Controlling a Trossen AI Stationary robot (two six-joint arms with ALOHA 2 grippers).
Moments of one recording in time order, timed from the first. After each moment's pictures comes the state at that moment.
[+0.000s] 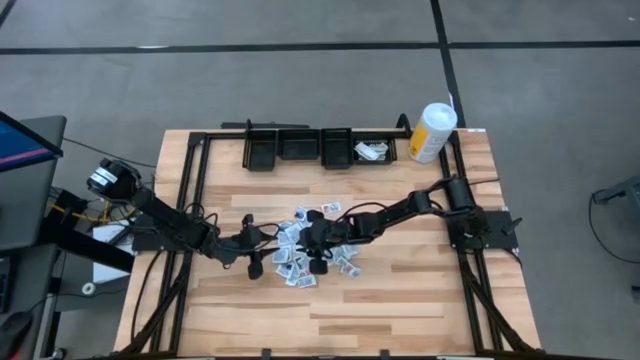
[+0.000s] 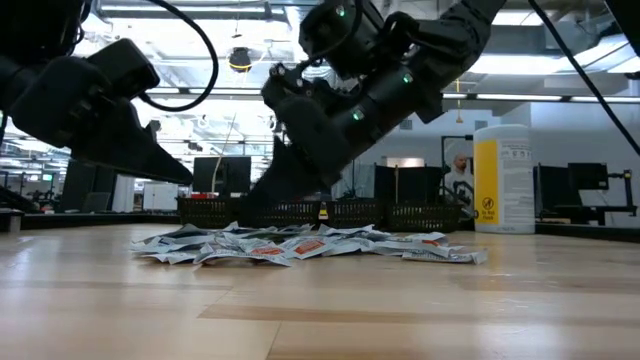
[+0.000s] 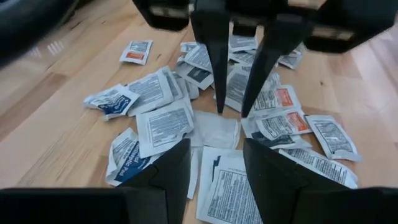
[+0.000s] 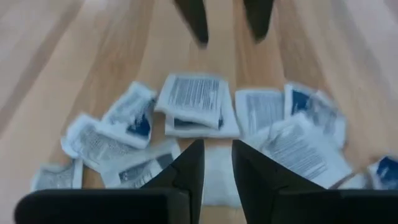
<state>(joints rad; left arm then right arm) -0.53 1.21 0.23 0.58 -0.62 -0.38 0.15 2.10 1.20 0.24 0.04 0.05</state>
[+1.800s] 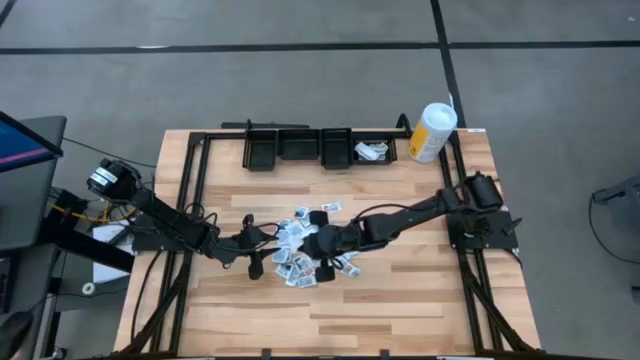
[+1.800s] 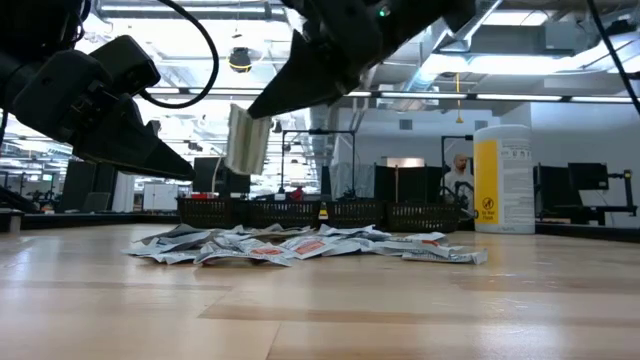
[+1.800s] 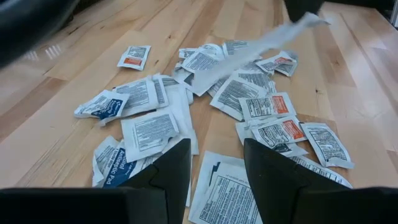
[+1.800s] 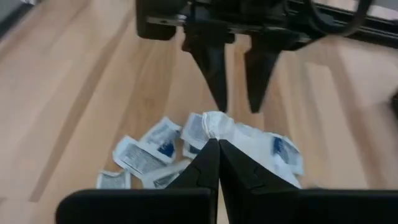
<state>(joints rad) -0.53 1.21 0.23 0.60 -0.62 -0.38 0.26 1.90 1.27 0.01 0.21 -0.06</state>
